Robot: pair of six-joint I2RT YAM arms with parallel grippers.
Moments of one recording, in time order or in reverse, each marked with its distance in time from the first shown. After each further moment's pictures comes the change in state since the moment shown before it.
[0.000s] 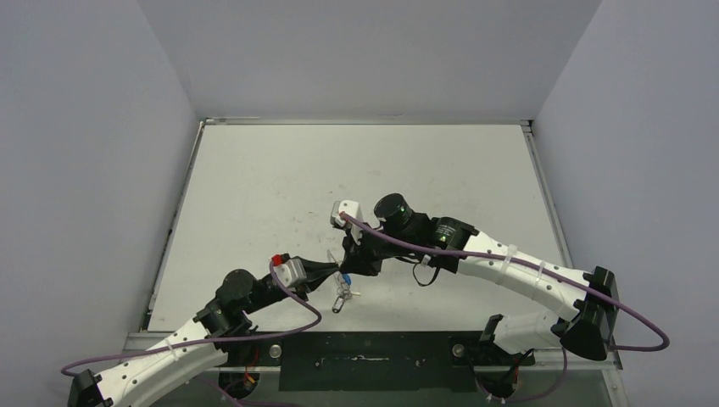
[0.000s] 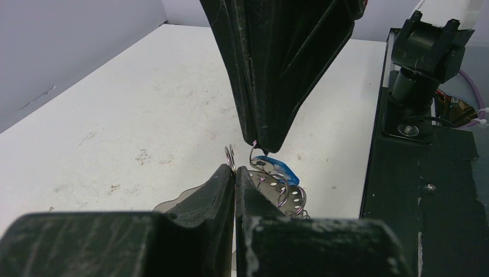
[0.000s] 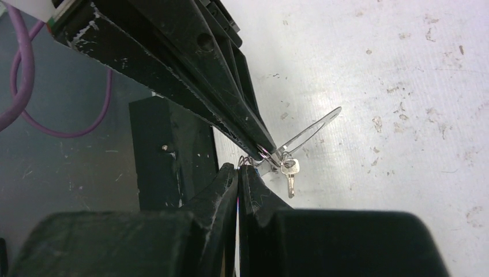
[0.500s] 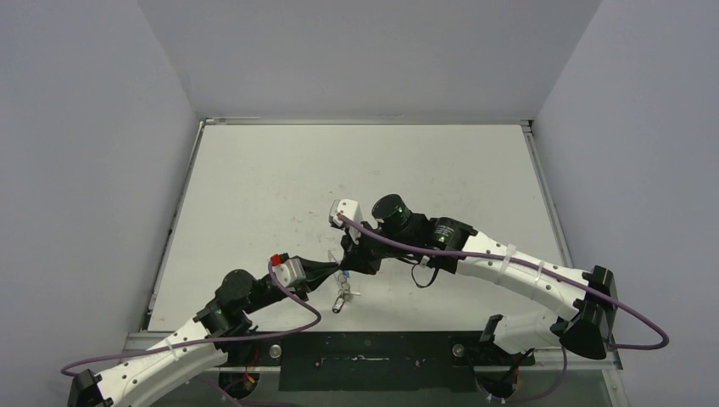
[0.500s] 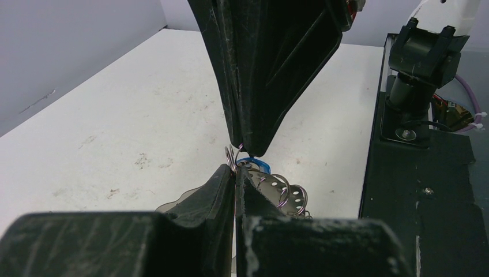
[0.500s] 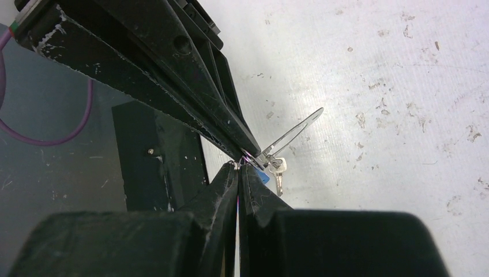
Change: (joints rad) left arm 0.000 0.002 0.000 0.018 0.003 -0.010; right arm 0.014 0.007 0.013 -0.010 0.085 -0.003
